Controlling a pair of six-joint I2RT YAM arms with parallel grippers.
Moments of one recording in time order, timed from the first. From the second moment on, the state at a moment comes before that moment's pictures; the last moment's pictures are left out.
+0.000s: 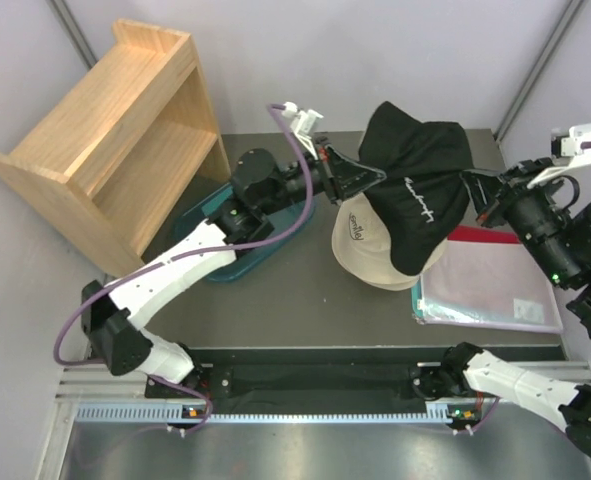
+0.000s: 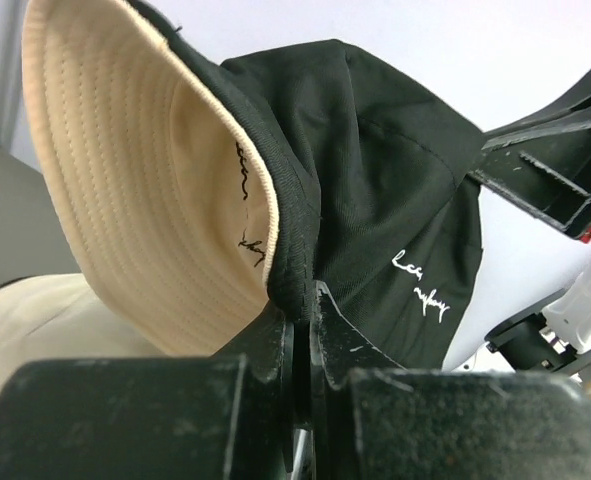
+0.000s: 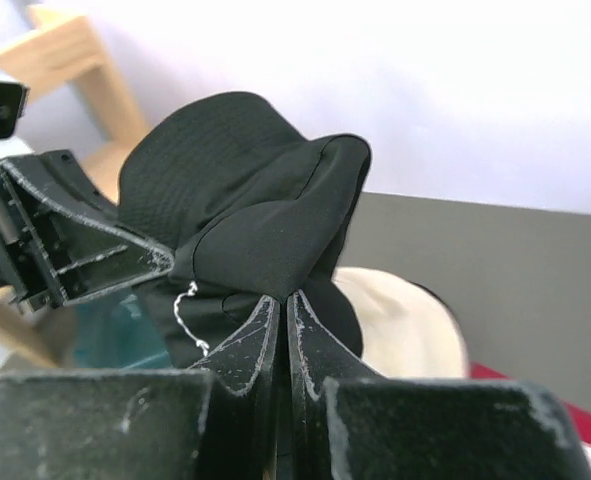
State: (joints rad) left arm -0.79 1.42 1.39 0.32 0.42 -0.67; right arm 0.71 0.85 1.67 -0.77 0.33 0.17
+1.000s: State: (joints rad) left arm -0.80 1.74 1.47 0.42 0.45 -0.70; right arm 0.70 0.91 1.61 -0.85 0.63 0.07
